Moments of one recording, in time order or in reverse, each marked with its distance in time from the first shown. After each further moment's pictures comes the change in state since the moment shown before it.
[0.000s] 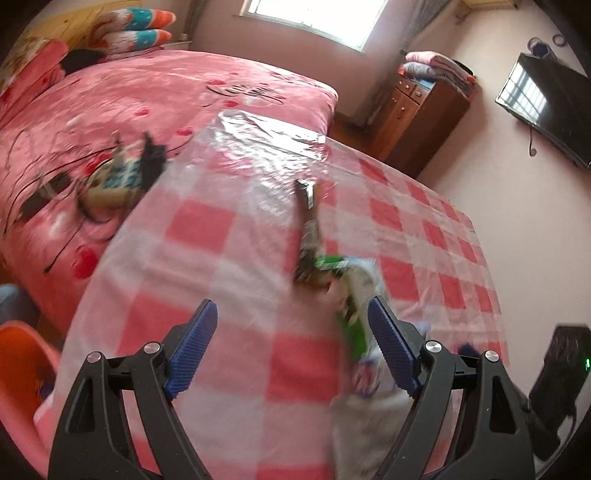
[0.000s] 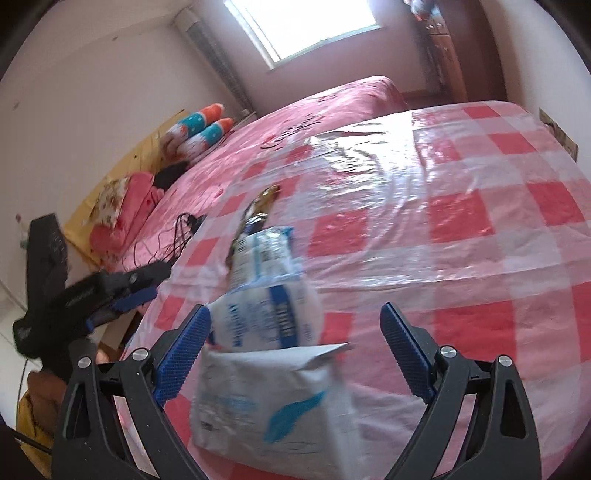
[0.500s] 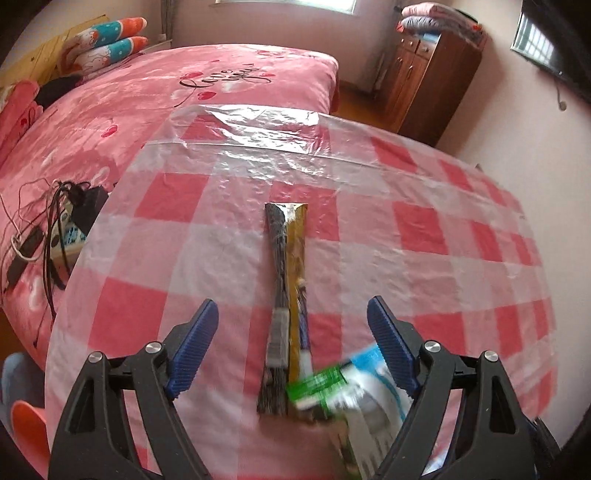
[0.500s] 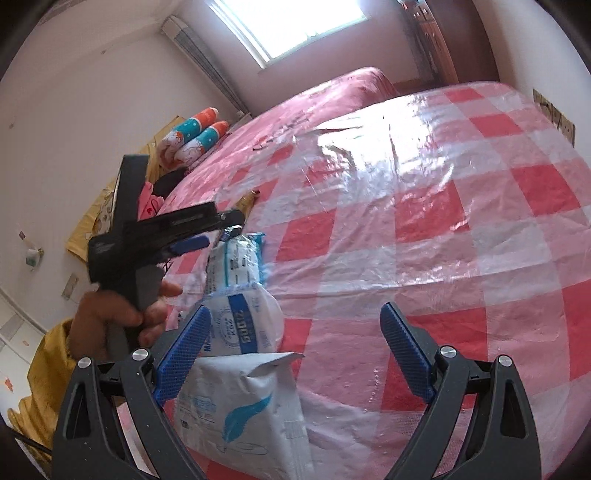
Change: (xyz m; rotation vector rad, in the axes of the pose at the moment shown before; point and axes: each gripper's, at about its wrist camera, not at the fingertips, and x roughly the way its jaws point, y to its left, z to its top) left arm 0.106 -0.040 0.057 0.135 0.100 0.146; right arm -0.001 -0.035 0.006 0.050 0.035 0.046
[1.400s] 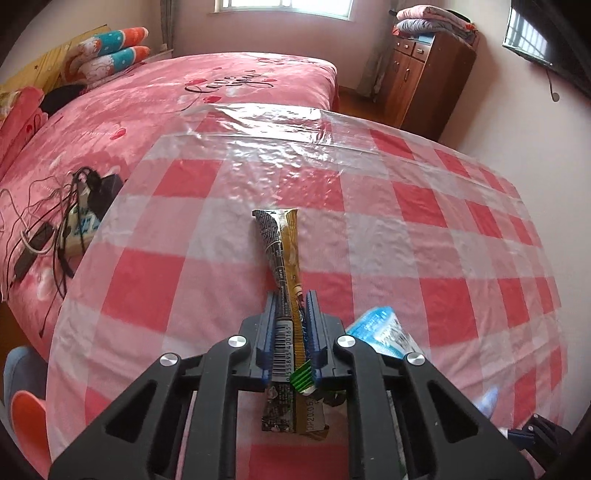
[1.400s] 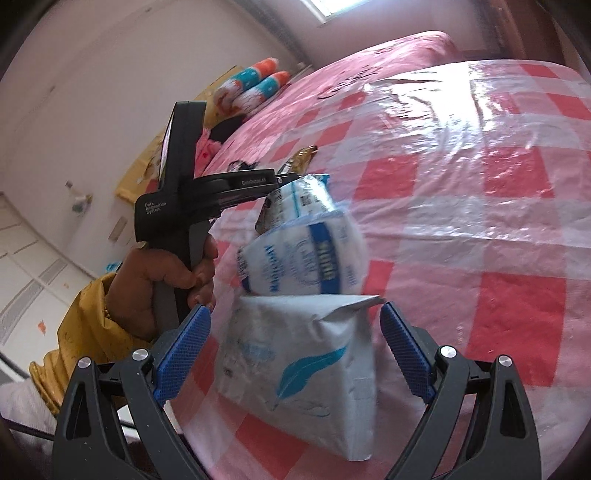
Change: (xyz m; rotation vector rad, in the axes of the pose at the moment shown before) left arm -0.024 0.006 -0.037 0.015 -0.044 0.001; right arm 0.019 0.033 -0.019 -0.142 0.212 0.223
